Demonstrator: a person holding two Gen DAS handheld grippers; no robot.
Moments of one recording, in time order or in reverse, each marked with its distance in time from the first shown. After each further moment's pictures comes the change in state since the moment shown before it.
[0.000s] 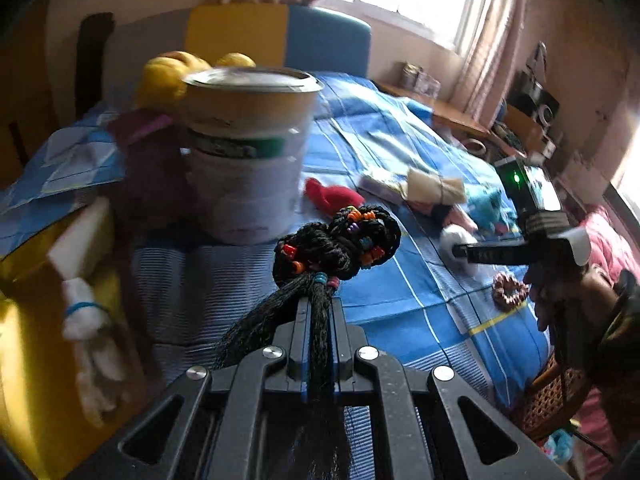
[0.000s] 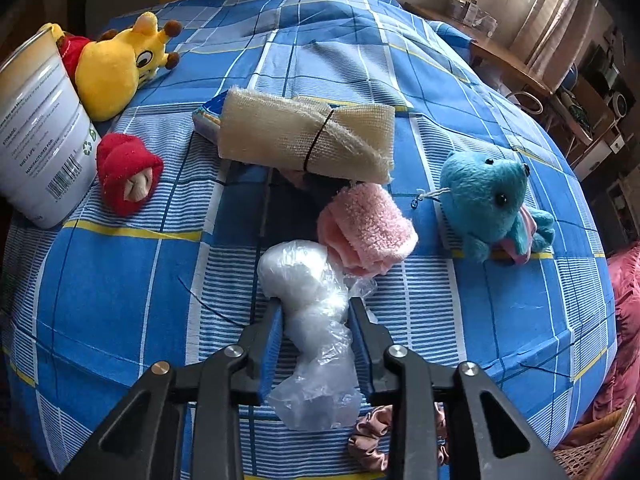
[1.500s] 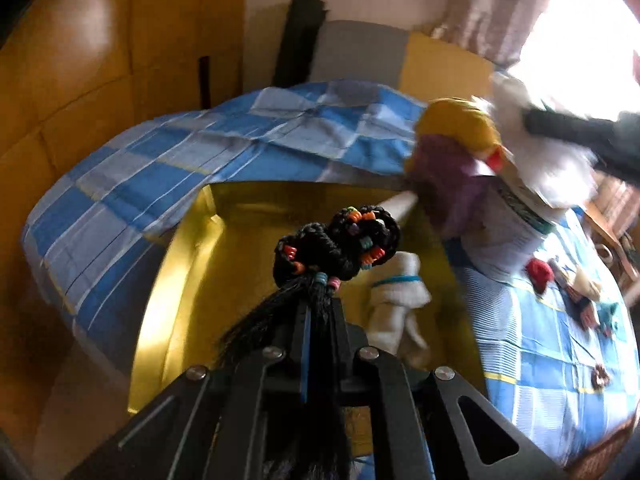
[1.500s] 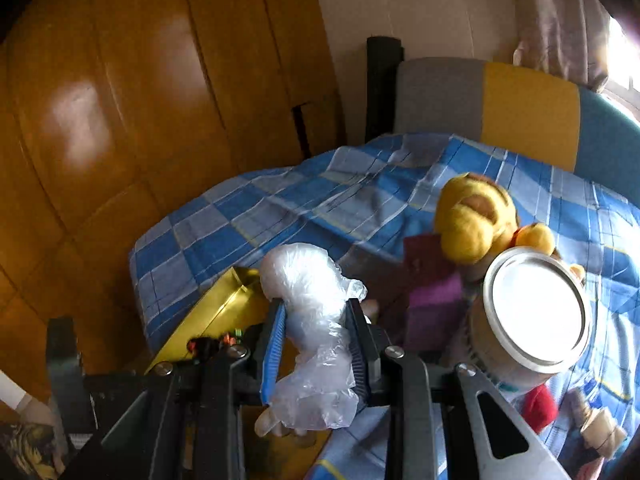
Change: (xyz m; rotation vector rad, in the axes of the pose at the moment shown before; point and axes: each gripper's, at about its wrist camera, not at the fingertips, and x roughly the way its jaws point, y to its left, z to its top) left arm -0.107 0.190 -0.060 -0.426 -0.073 0.448; right arm -0.197 0.309 0.043 -0.543 -0.376 0.706
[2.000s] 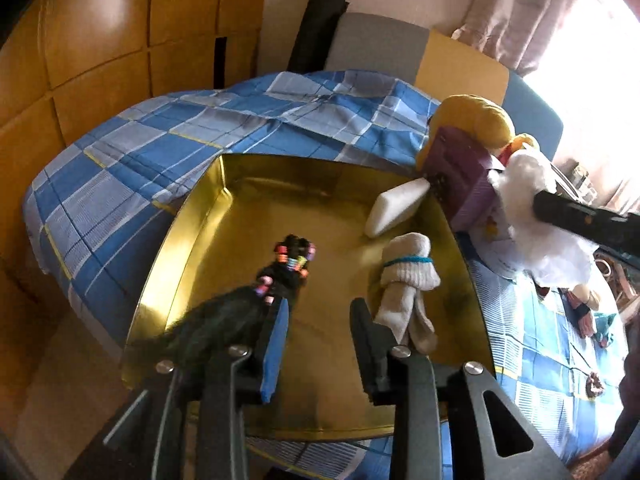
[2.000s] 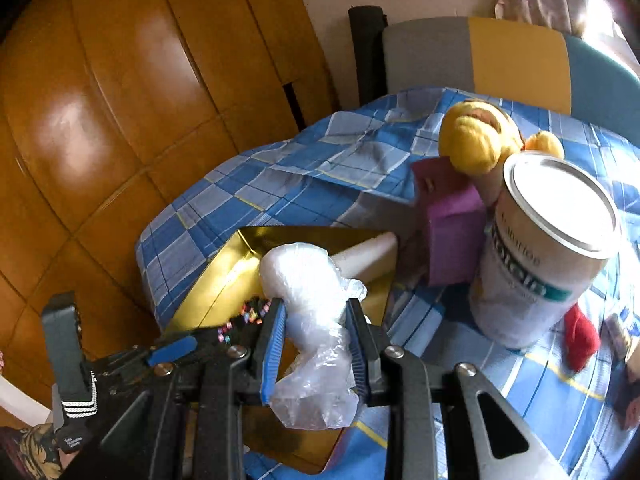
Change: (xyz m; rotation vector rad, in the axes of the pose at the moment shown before) left arm -0.002 0.003 -0.017 -0.044 0.012 -0.011; right arm 0.011 0.003 -0.059 0.118 0.056 0.034
